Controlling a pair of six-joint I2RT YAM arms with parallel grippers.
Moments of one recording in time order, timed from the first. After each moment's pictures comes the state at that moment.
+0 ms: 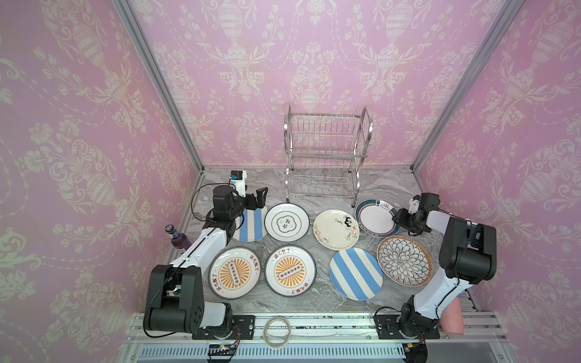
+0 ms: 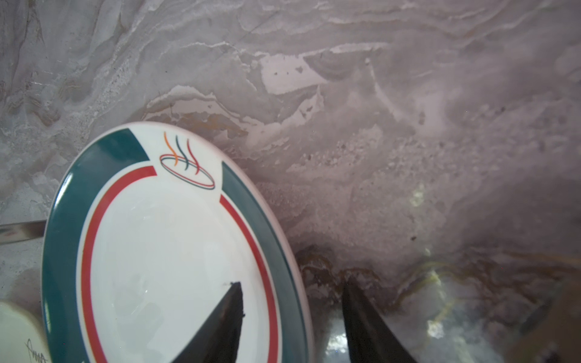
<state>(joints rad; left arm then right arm) -0.05 1.38 0.81 0.30 0.35 -0.19 -0.36 1.81 1.03 -0.27 -0.27 0.21</state>
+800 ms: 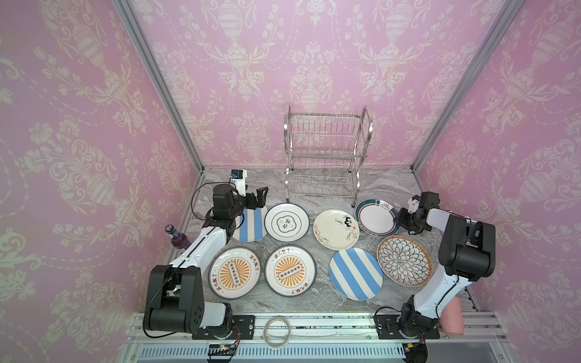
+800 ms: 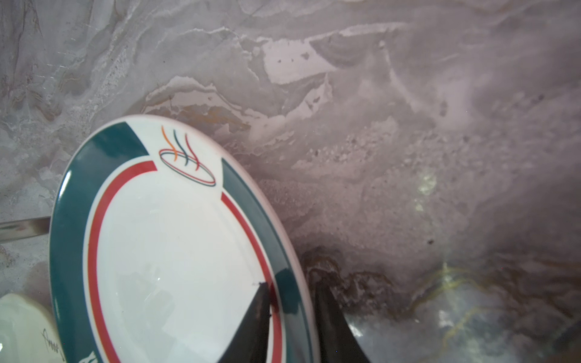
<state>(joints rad) -0.05 1.38 0.82 0.27 0.36 -0.19 -0.37 1.83 1.05 -0.32 -0.32 0.21</state>
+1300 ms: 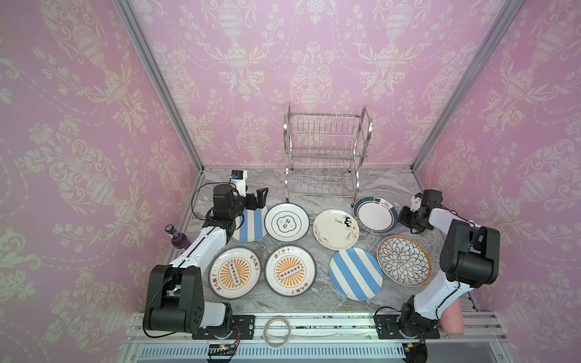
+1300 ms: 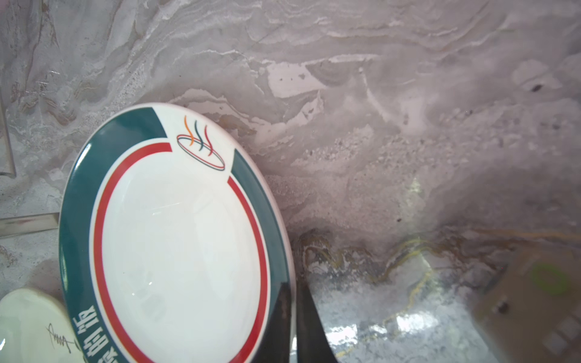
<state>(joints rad) -0.05 1.38 0.82 0.25 0.36 -0.18 -0.36 1.75 1.05 -0.37 -0.25 0.20</state>
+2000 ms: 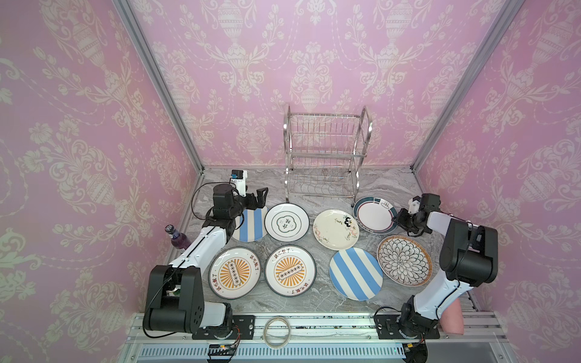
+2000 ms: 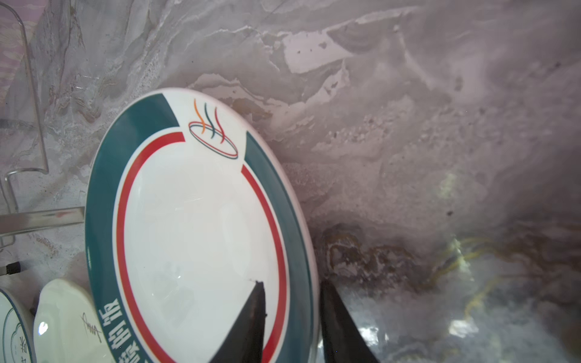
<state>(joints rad) -0.05 1.38 0.83 0.24 0.36 -0.18 -0.36 1.79 1.01 -0.28 -0.37 0.27</state>
